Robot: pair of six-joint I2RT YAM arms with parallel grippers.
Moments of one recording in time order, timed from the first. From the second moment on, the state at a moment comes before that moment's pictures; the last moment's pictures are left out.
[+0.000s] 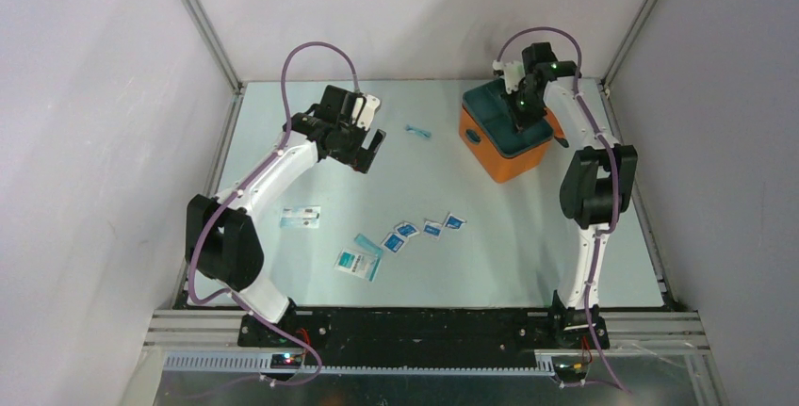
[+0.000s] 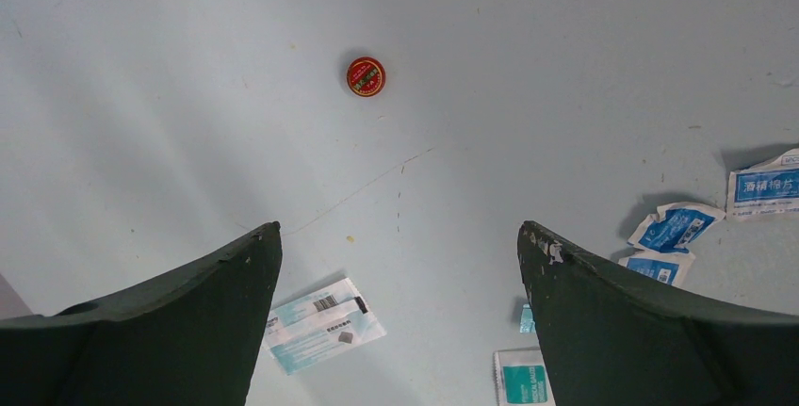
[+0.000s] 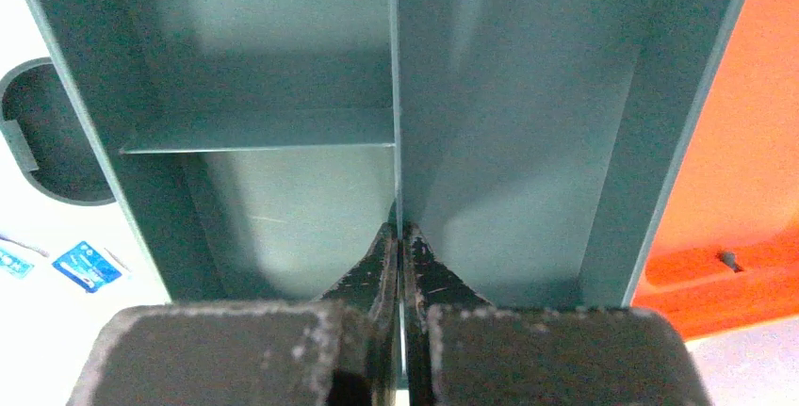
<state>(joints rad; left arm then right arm) -0.42 1.62 1.40 -0.72 -0.05 0.14 0.12 2.10 2.01 -1.04 -0.13 -0.35</state>
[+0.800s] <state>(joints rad) -0.42 1.62 1.40 -0.72 -0.05 0.16 0.16 2.10 1.97 -1.04 -0.07 -0.44</state>
